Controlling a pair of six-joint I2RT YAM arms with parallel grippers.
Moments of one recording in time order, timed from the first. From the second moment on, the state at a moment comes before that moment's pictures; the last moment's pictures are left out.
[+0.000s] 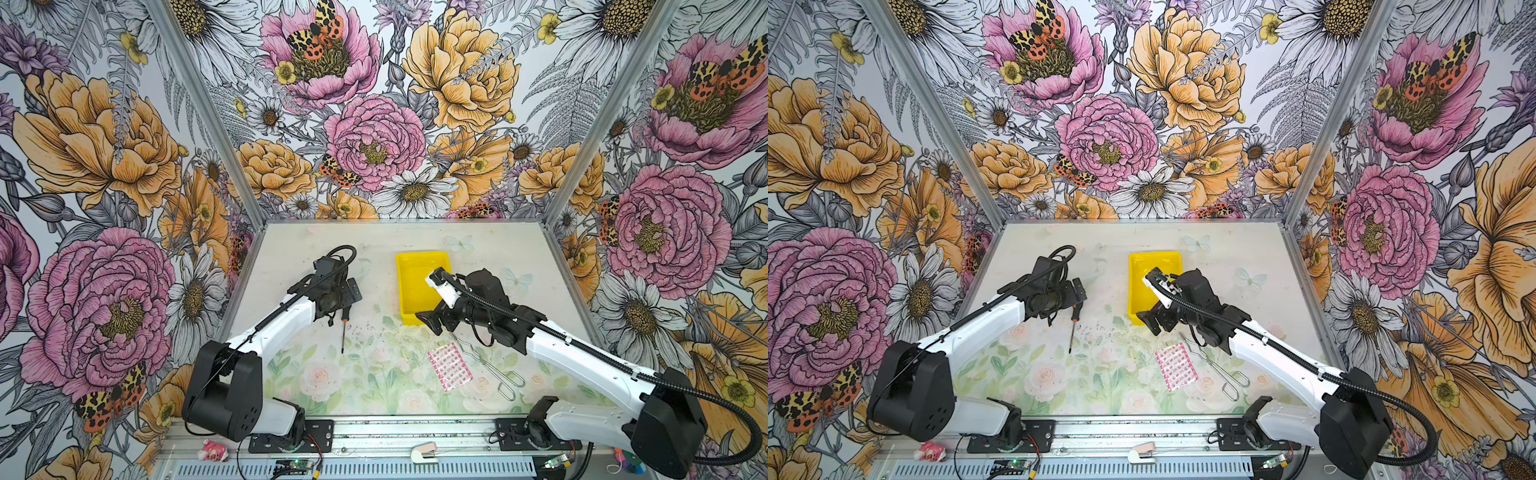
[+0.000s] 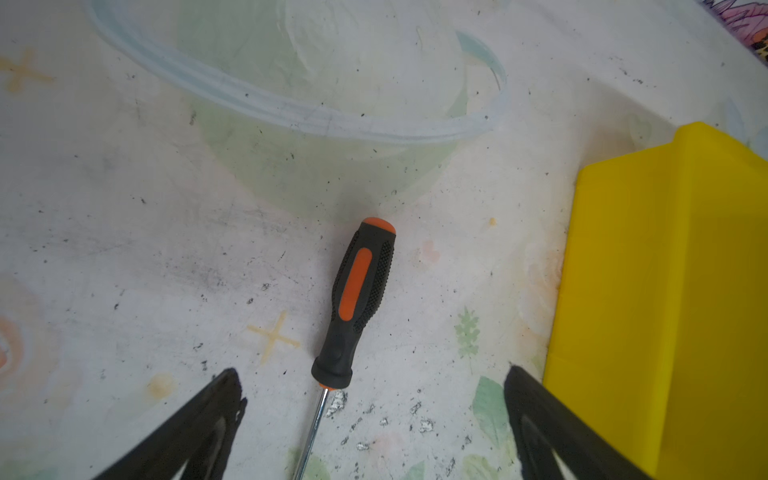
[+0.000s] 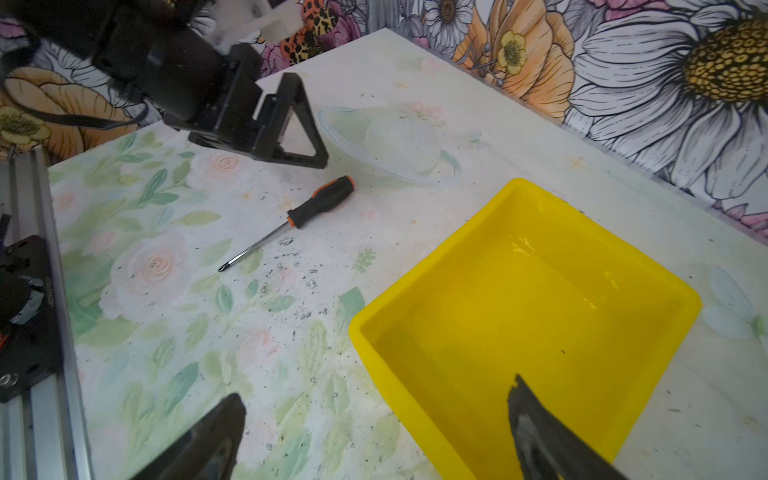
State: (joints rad) left arm -0.33 1.44 0.94 -0.51 -0.10 -0.69; right arm 0.70 1.18 0.83 -0.23 -0.26 -0.15
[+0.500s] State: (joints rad) left arm -0.33 1.70 1.10 -0.55 -0.07 -0.63; right arm 0.78 1.25 0.84 -0.28 -0.40 -0.34
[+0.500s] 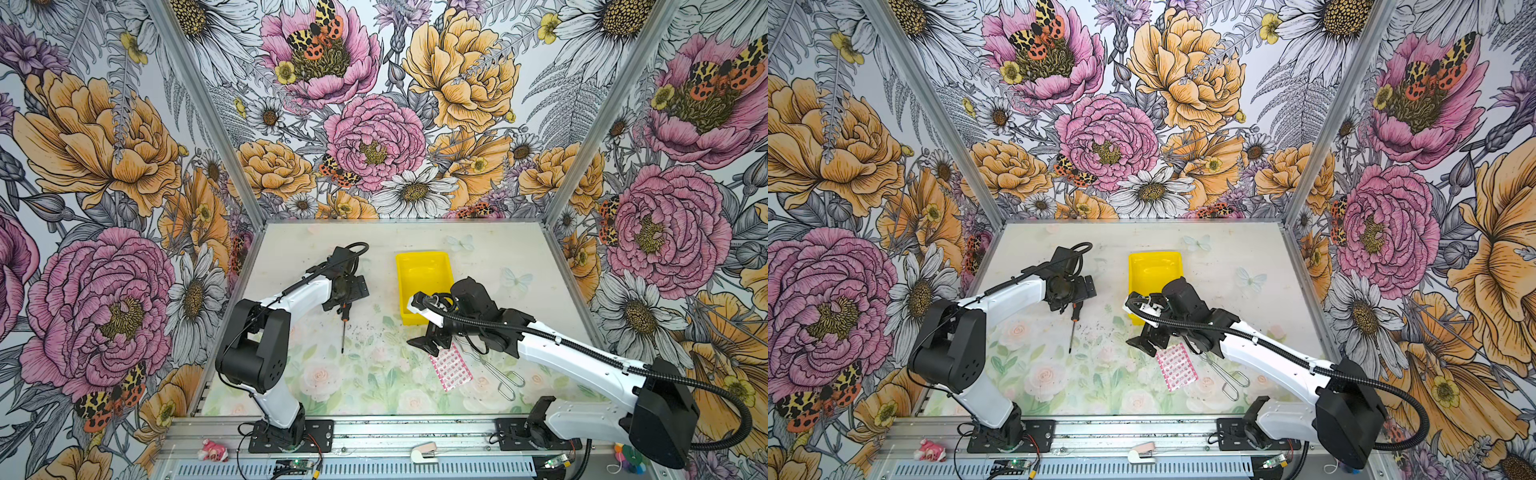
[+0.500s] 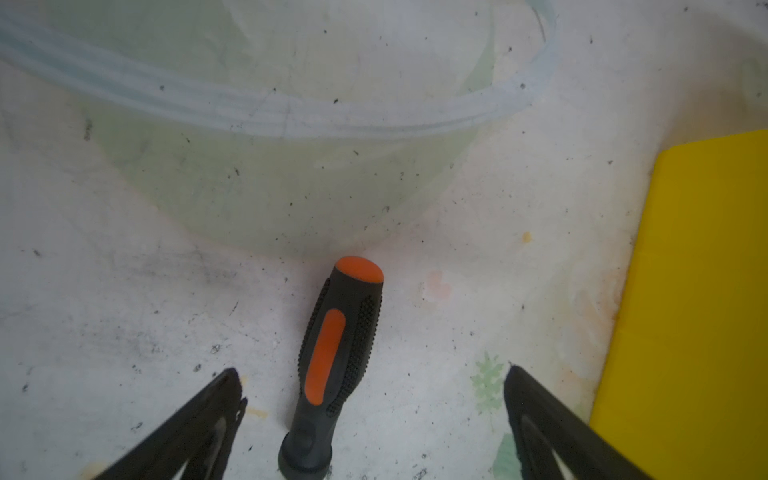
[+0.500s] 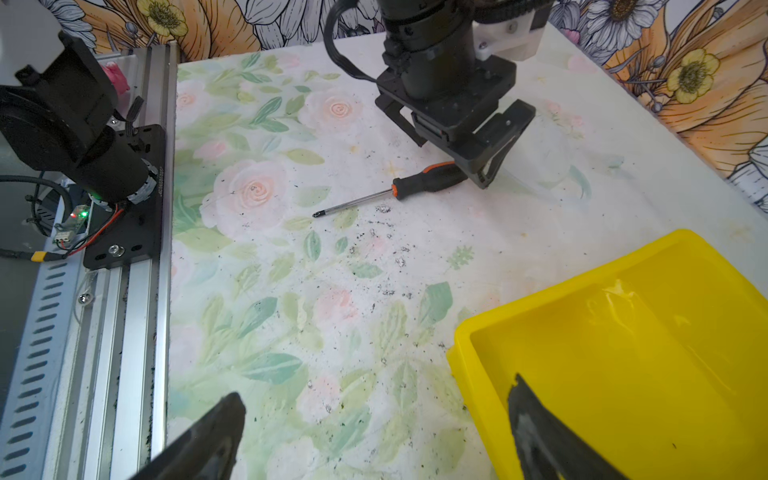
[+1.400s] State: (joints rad) left arm -0.36 1.84 1.14 -0.56 -0.11 -0.63; right arm 0.78 1.20 0.85 -0.29 -0.38 -0.35
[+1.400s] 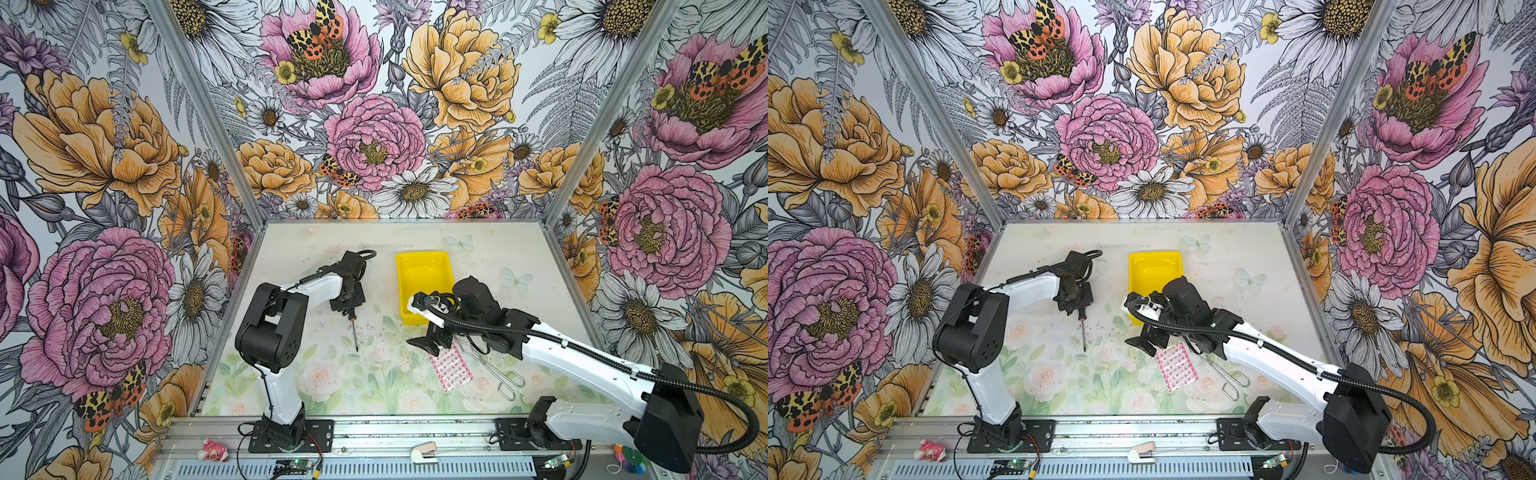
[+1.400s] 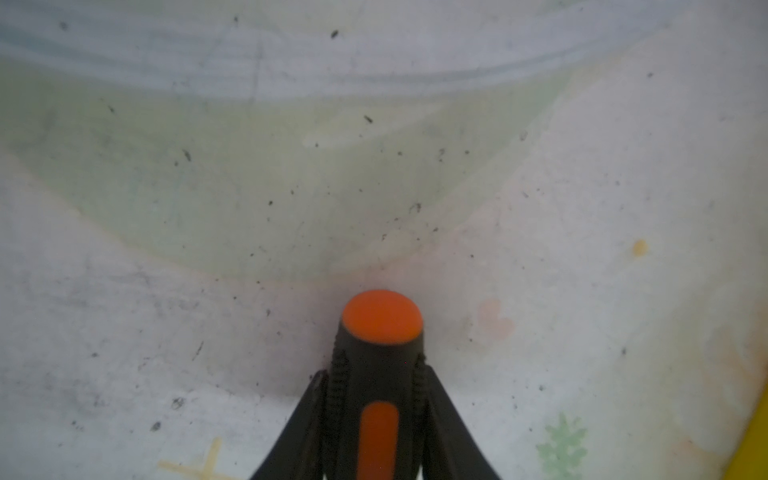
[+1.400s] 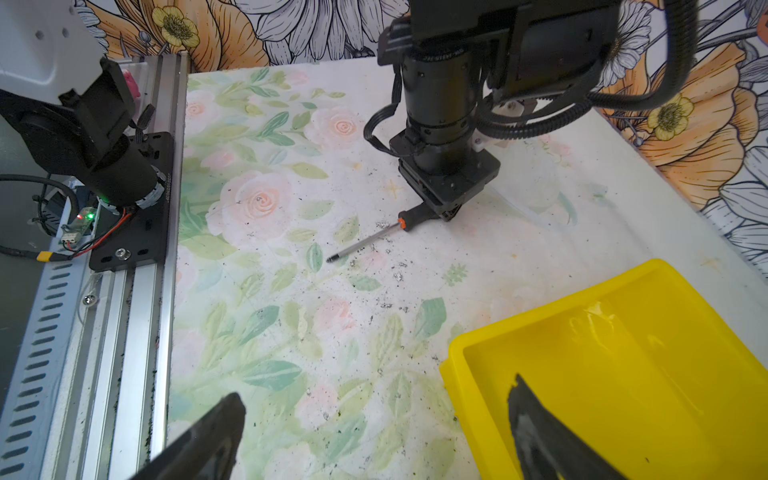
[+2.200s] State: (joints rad) left arm -0.51 1.77 1.40 -0.65 -0.12 -0.63; right arm 0.58 1.00 0.74 -0.25 -0.27 -0.14
